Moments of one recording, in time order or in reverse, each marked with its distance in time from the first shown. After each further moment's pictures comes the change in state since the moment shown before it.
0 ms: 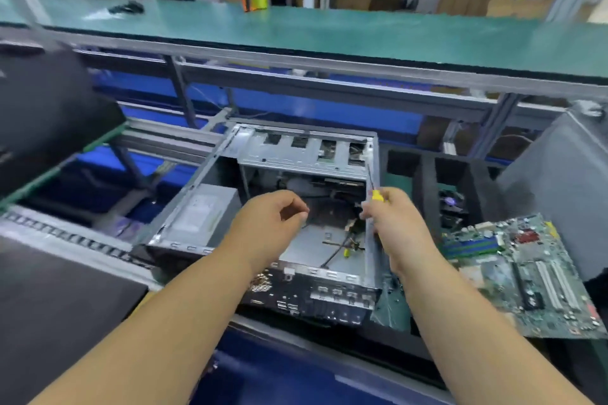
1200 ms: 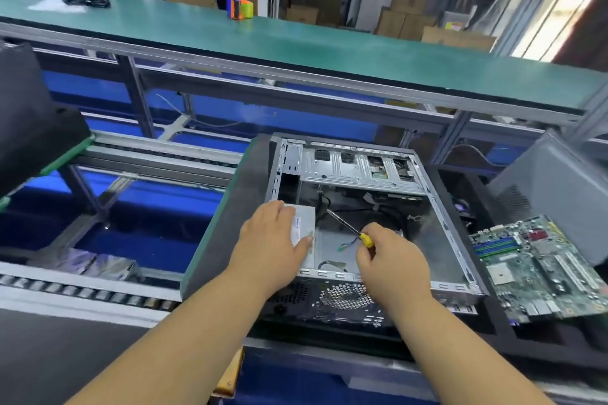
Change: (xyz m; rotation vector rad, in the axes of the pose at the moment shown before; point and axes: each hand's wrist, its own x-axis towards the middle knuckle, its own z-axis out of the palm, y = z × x) left_hand 0.041 -0.150 -0.116 0.436 -0.064 0.263; right_hand -0.049 -0.001 0.182 -1.088 0.329 -0.427
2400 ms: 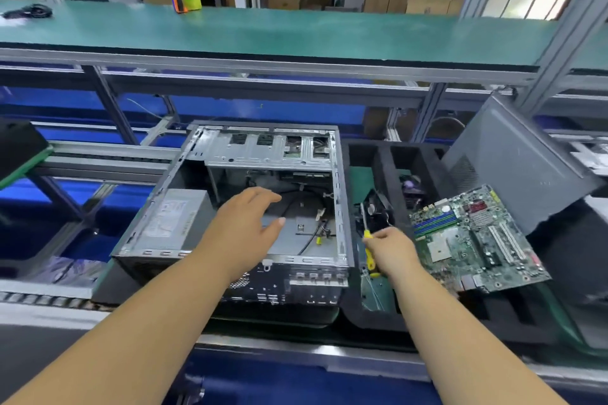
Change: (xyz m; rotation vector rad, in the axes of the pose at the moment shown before) left_hand 0.030 0.150 0.036 -0.077 -0.066 0.042; right_hand 0.023 0.227 0.010 0.526 -0.322 0.677
